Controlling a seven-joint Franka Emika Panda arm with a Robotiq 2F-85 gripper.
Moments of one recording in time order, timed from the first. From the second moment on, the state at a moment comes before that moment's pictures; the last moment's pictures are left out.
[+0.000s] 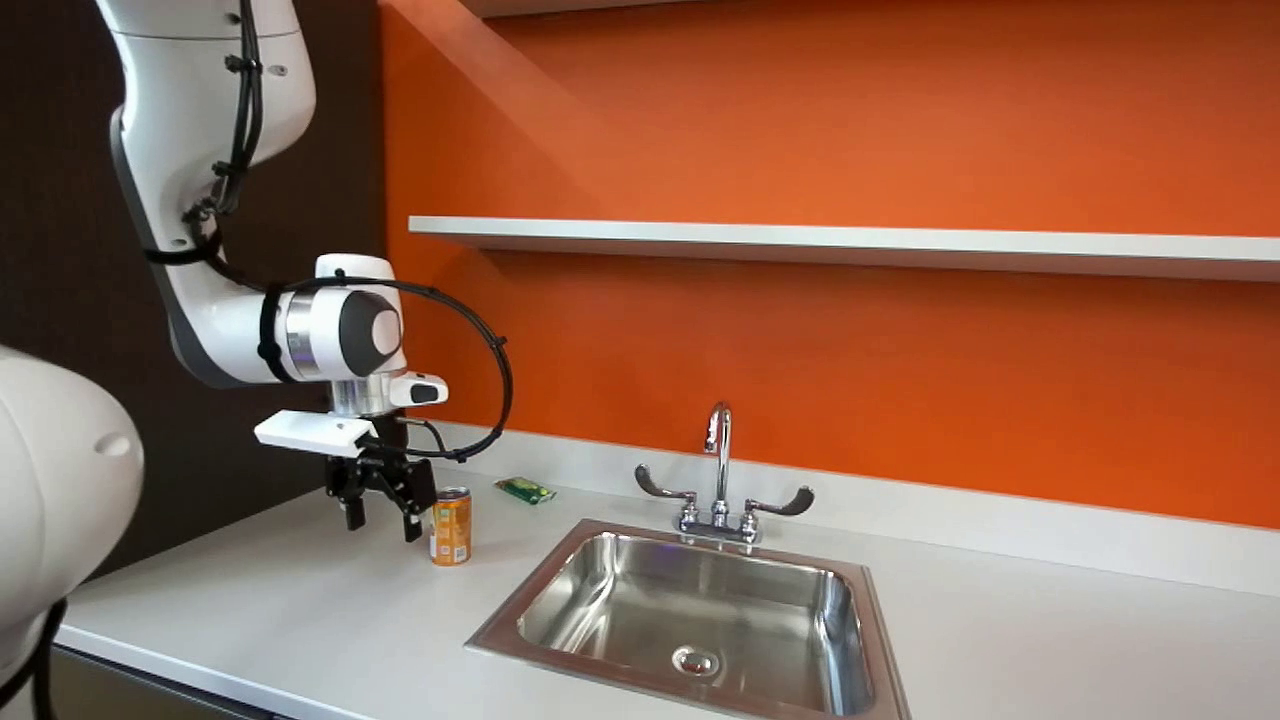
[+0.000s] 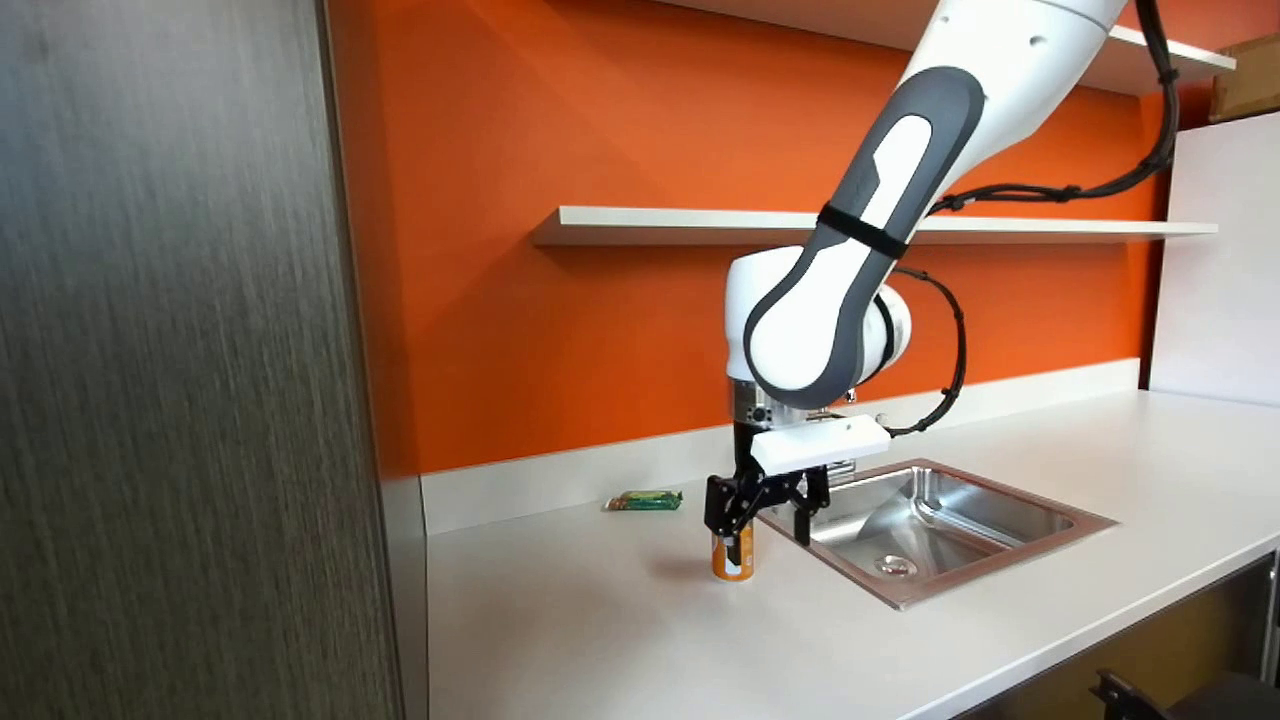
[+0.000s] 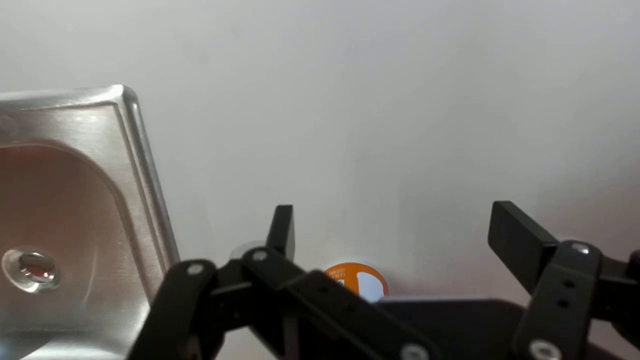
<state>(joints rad) 0.11 0.04 0.17 -2.60 -0.16 2.68 0.41</state>
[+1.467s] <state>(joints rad) 0.25 0.22 -0.05 -2.48 -0.37 2.89 0.67</state>
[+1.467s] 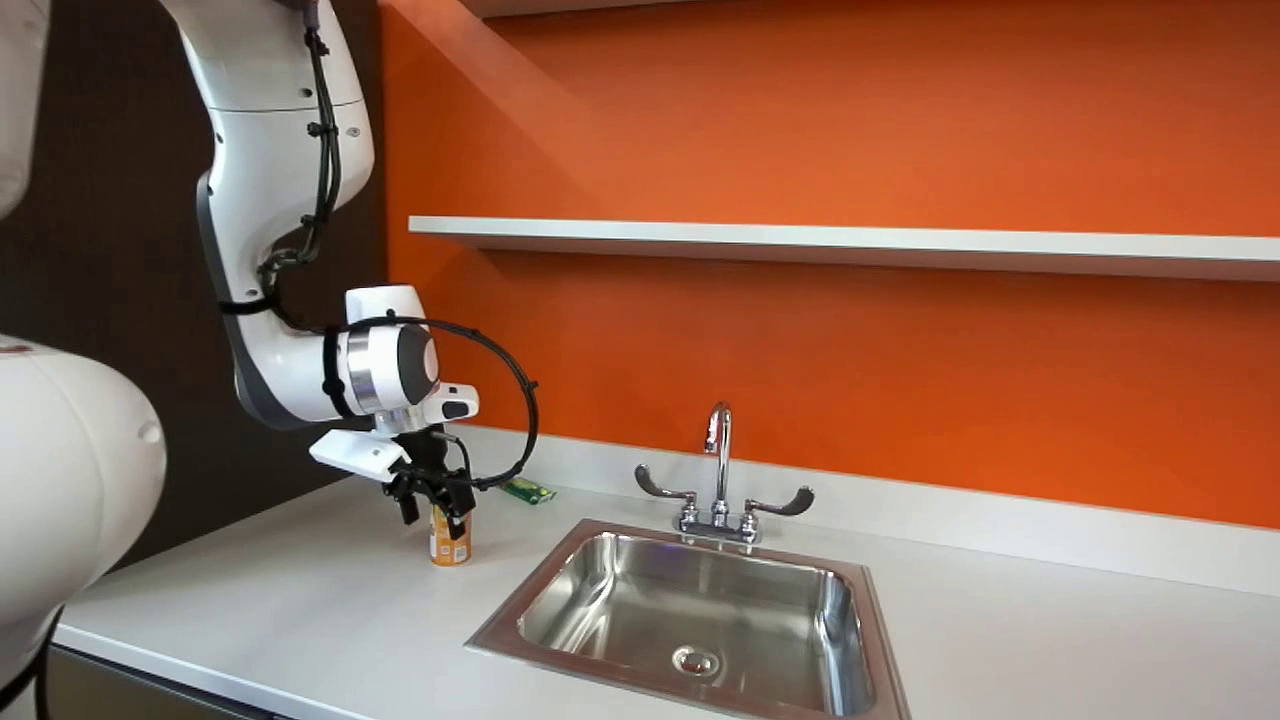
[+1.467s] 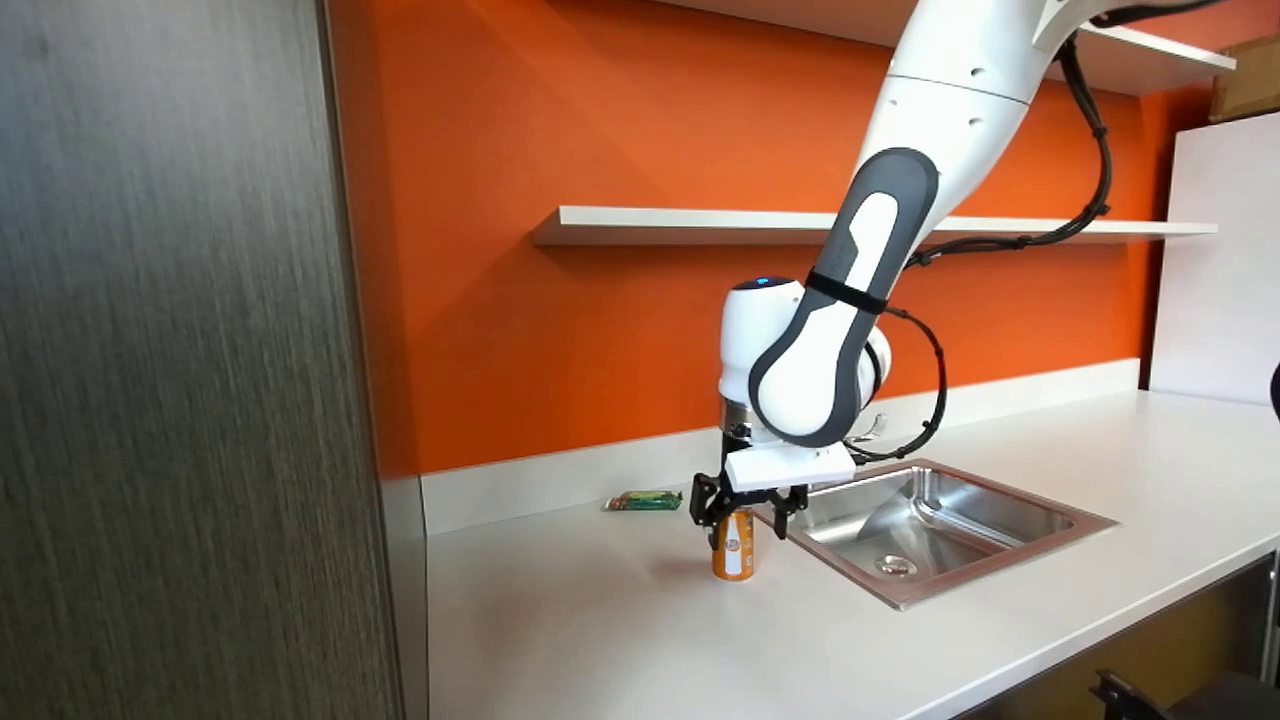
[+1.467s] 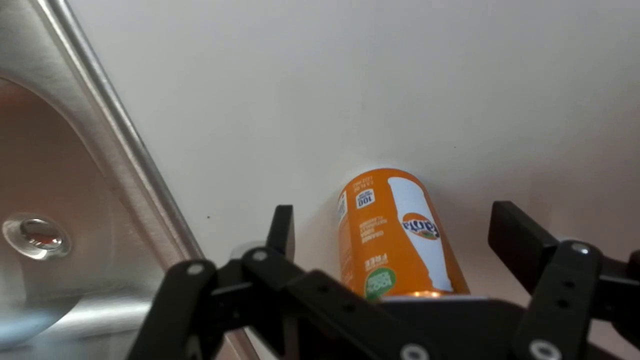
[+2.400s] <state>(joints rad) 0.35 0.23 -0.18 -2.47 -0.51 2.95 0.88</state>
